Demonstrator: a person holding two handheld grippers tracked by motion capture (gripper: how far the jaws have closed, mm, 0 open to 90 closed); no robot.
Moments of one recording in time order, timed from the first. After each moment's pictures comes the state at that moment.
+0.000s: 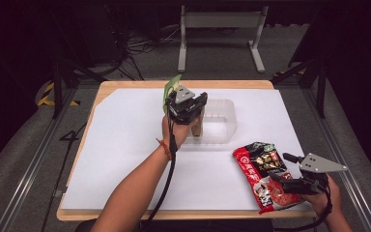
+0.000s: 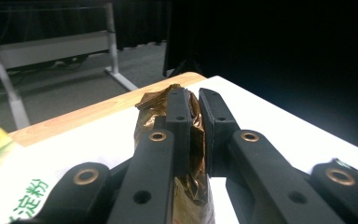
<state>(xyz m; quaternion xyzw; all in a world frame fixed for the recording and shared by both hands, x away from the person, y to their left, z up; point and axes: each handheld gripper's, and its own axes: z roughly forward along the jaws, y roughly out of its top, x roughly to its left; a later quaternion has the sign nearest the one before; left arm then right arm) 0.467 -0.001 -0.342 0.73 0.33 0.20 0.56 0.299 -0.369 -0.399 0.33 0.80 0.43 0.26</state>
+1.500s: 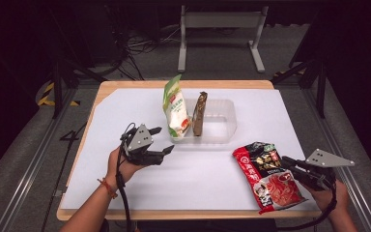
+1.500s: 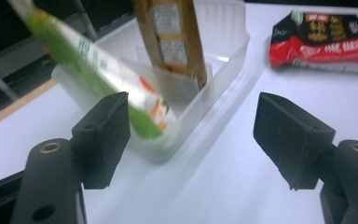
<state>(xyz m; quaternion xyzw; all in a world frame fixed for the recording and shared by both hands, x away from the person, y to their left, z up) 0.378 0.130 -0.387 0.82 0.21 0.21 0.49 0.305 -0.388 -0.394 0.37 0.80 0.41 0.26</state>
